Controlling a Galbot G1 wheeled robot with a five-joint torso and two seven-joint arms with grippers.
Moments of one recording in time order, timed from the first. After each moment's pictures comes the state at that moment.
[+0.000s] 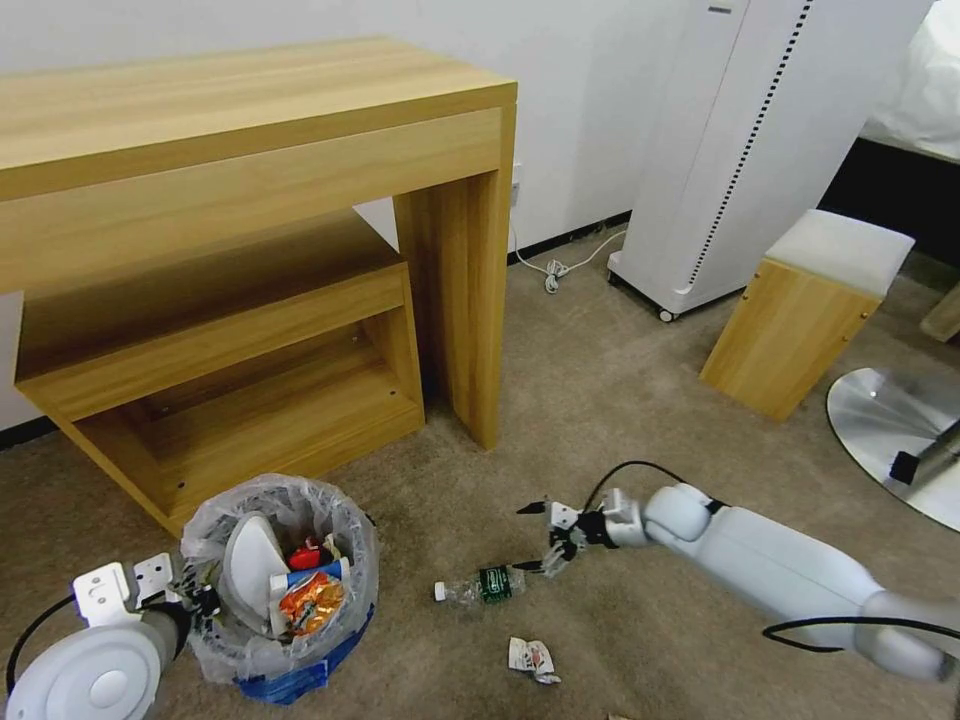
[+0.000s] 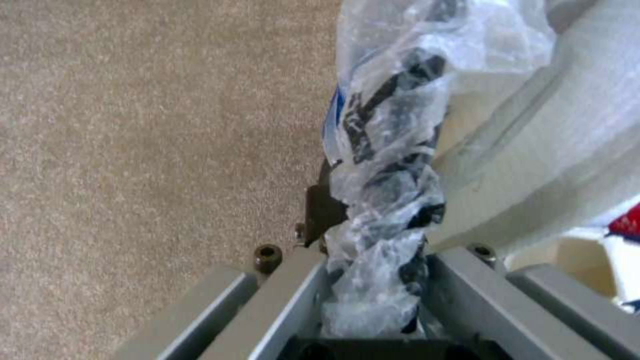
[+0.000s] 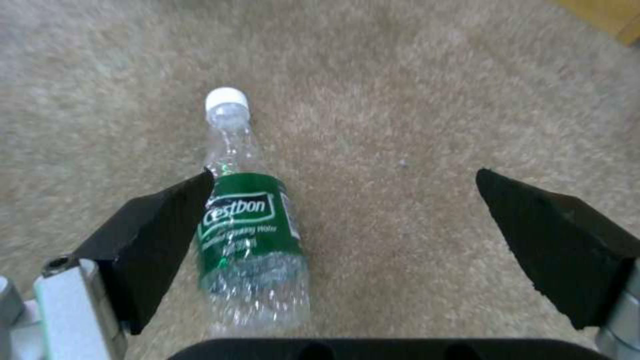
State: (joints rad) left arm 1.66 -1.03 -0.77 -2.18 -1.25 0.72 -0.83; right arm -0.41 0.96 -0.74 1.09 0.44 0.17 -0.65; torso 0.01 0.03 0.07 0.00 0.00
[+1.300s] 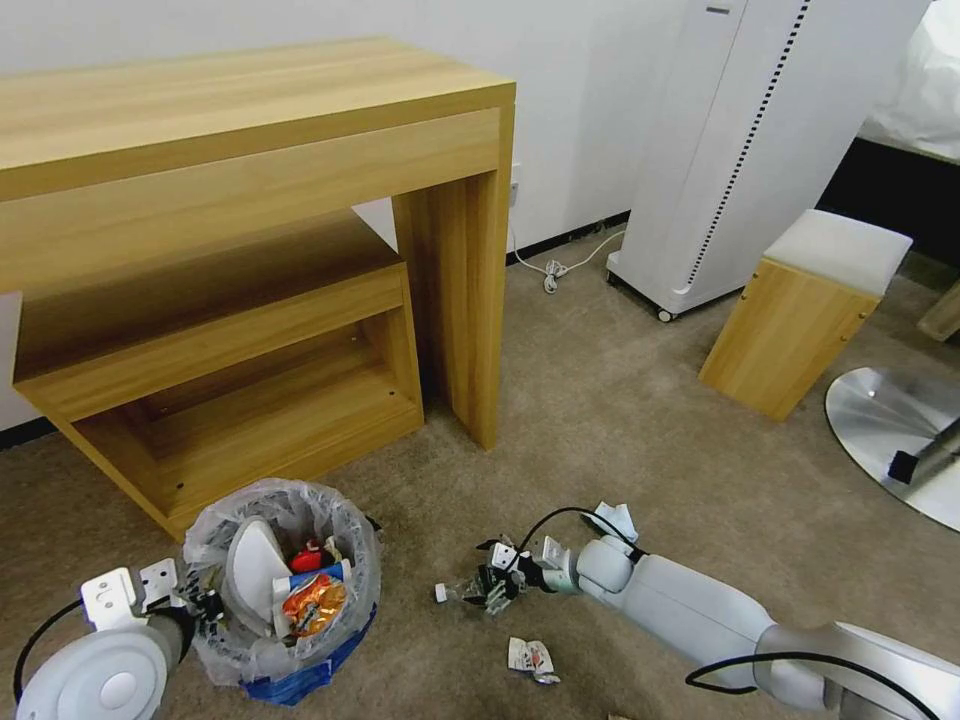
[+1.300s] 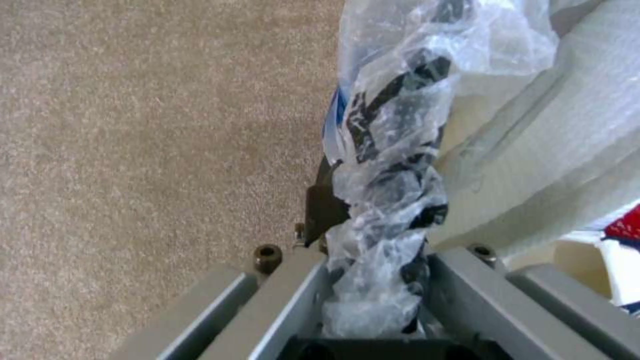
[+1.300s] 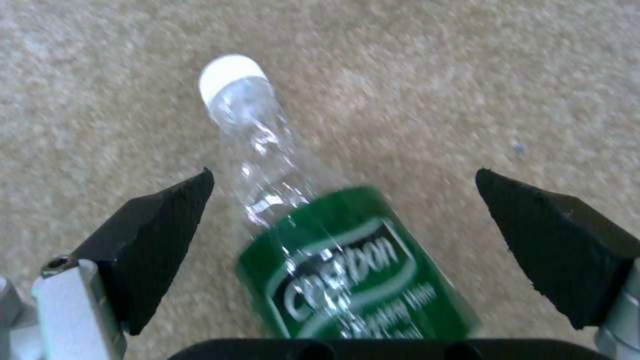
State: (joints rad) left arm 1.66 -1.04 -0.76 -2.16 -1.24 0.71 -0.81; right arm -0.53 1.13 -0.73 0.94 0.37 0.15 -0.47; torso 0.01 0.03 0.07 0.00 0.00
